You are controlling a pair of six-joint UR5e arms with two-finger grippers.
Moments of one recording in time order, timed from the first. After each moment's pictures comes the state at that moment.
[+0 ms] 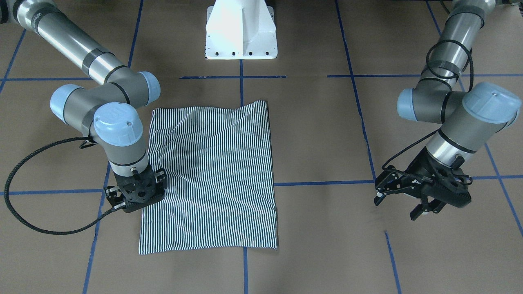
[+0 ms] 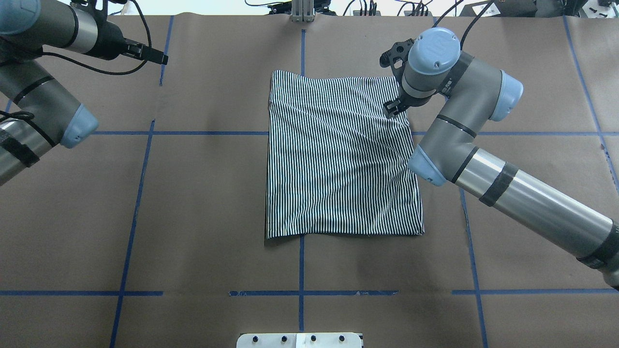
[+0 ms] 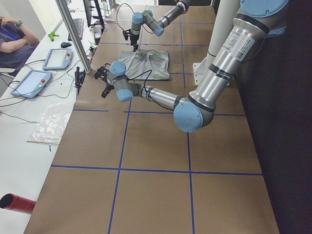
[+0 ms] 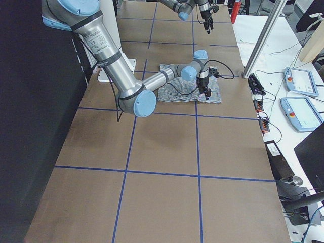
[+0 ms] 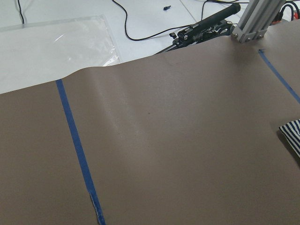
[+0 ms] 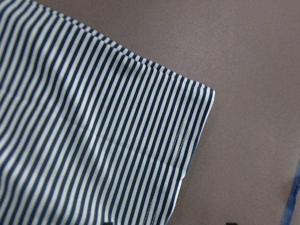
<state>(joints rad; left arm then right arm) -1.03 -2.10 -1.29 -2.44 -2.05 -0.69 0.81 -0.91 1.36 -1.36 1.85 0.54</state>
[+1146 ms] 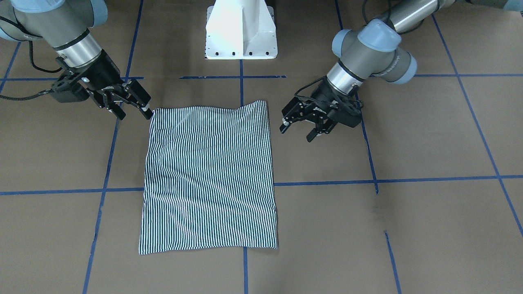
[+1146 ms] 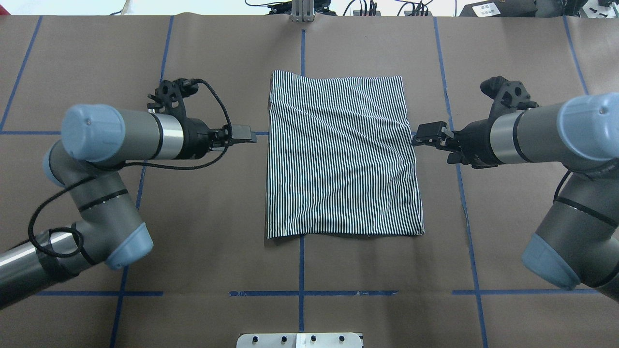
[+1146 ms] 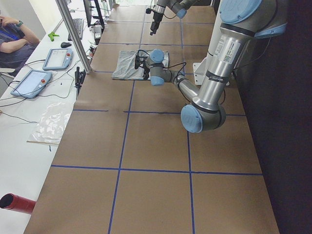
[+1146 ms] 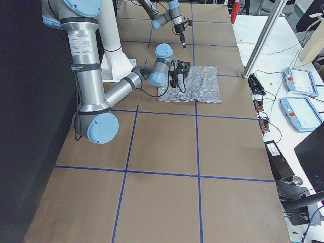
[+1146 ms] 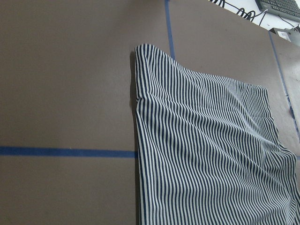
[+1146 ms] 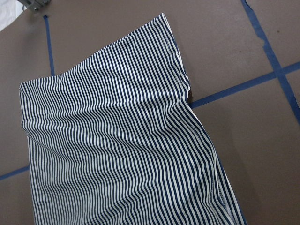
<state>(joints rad) -0.57 -2.00 -1.67 -2.42 -1.76 -1.48 0.70 -1.45 2.01 -0.98 1.85 1.60</state>
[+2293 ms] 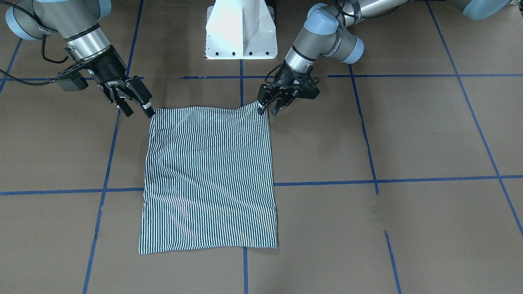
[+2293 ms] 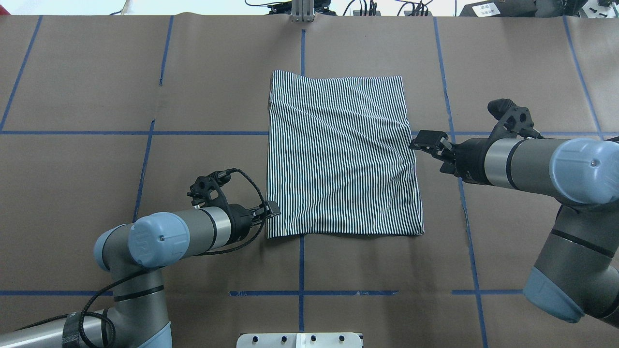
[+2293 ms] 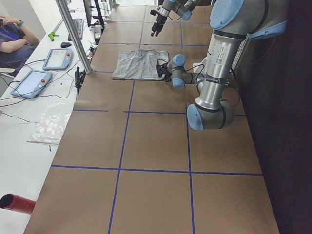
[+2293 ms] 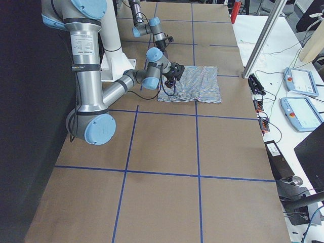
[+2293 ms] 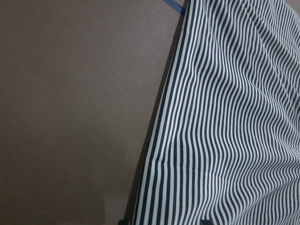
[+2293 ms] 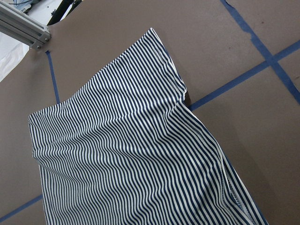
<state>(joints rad) -0.31 -1.98 -1.68 -2.35 -1.52 -1.75 0.62 -1.49 2.02 -0.93 1.68 1.73</state>
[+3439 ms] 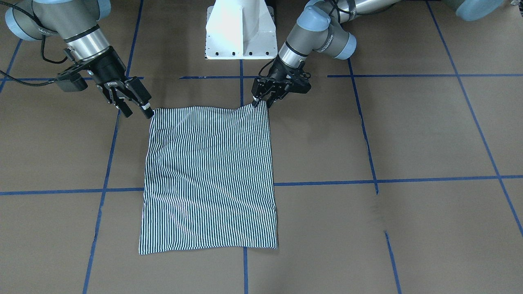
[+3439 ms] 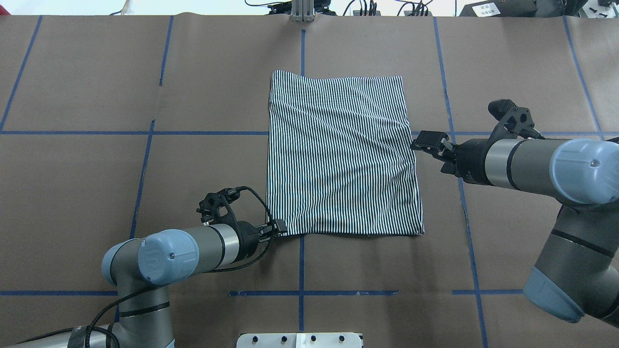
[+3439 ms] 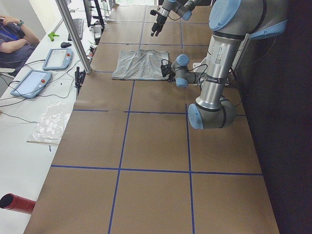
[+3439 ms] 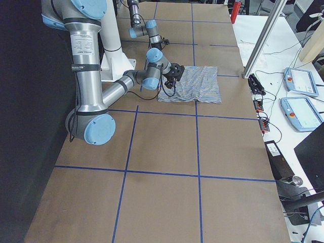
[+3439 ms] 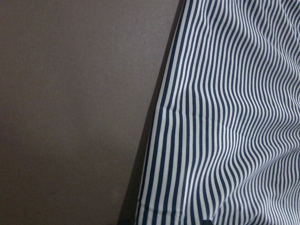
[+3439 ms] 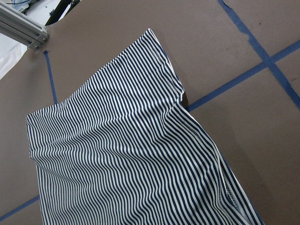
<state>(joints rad) -0.26 -1.99 -1.67 -2.34 -1.52 -1.76 0.62 -1.49 2.02 -0.93 1.68 1.73</state>
